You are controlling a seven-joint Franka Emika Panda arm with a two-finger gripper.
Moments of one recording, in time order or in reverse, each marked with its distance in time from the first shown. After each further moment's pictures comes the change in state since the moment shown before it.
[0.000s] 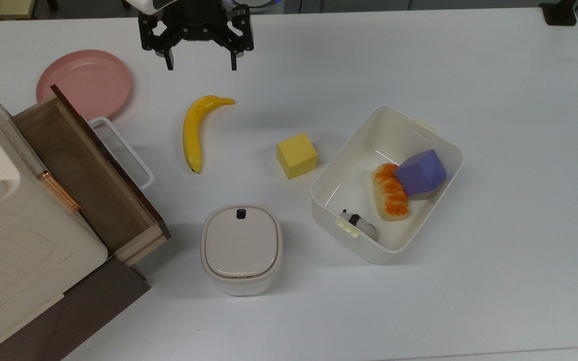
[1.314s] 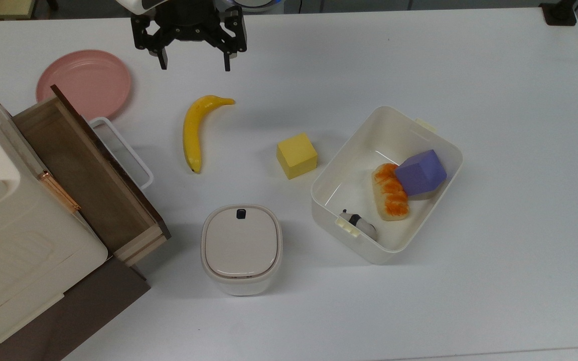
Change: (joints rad) arm -0.022 0.002 0.007 -0.001 0.000 0.000 0.011
